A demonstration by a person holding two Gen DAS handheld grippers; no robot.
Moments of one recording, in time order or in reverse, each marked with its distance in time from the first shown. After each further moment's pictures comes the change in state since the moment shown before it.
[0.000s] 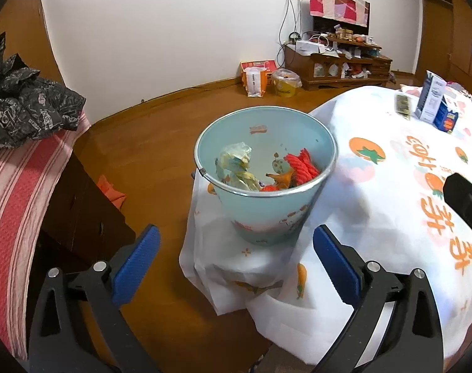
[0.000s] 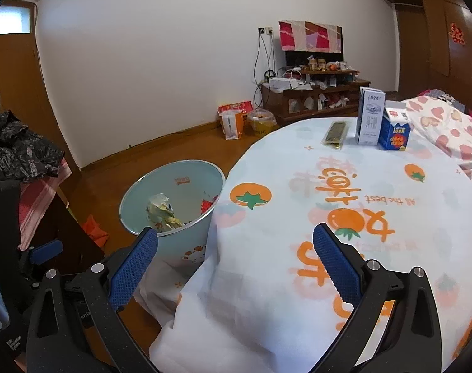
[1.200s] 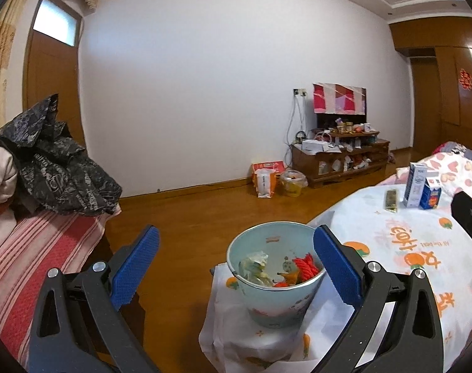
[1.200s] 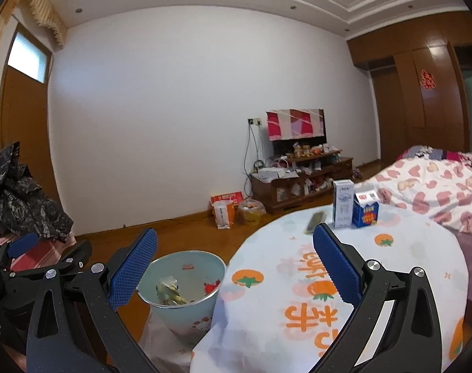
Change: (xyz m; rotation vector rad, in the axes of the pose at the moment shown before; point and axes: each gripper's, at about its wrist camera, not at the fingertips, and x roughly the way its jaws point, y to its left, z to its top) left arm -0.112 0.029 0.015 -0.024 -0.494 0.036; right arm -0.097 0.013 0.008 0.021 -0.443 -0.056
